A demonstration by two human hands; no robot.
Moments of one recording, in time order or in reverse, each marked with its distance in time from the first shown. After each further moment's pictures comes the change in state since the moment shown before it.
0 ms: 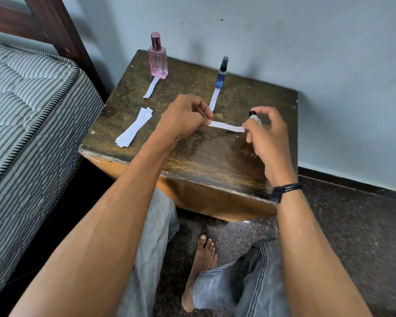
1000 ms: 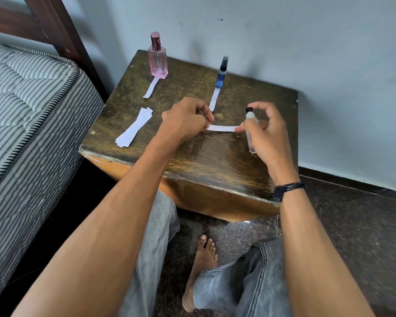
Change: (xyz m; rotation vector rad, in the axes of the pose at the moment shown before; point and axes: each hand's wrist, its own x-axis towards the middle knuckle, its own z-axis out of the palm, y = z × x) left_hand -0.001 0.006 0.006 0.189 0.035 -0.006; right_hand 0.003 -0.002 -0.003 -0.045 -0.056 -0.079
